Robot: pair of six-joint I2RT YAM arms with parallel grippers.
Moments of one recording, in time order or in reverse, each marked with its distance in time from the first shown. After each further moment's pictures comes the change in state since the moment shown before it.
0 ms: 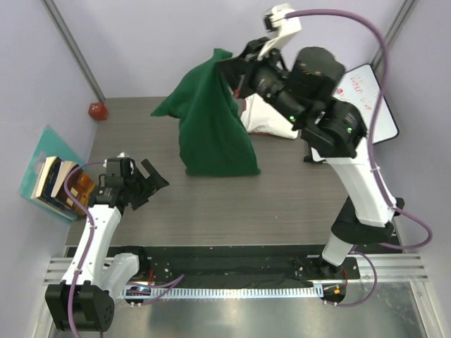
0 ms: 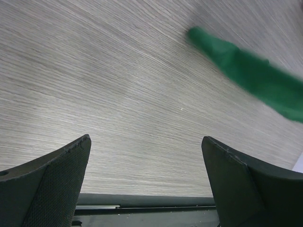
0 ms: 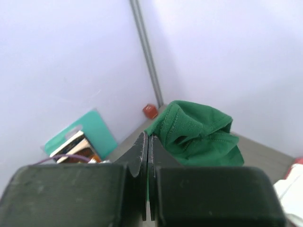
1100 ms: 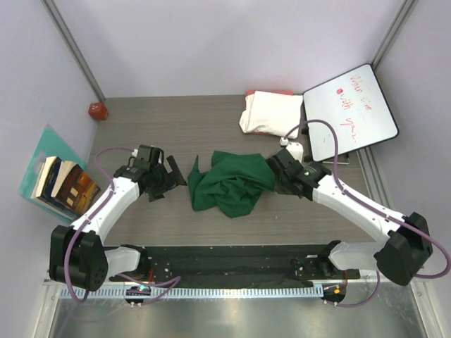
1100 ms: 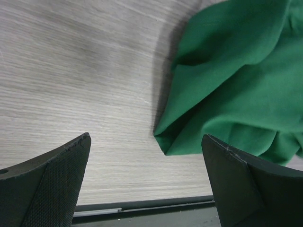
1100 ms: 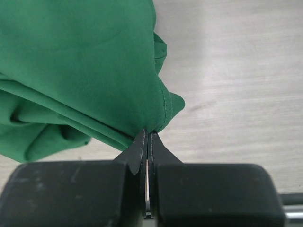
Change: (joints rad) left arm -0.231 0.315 0.068 0.105 -0.079 -0.024; right arm -0.243 -0.460 -1.544 -0.091 0.205 0.471
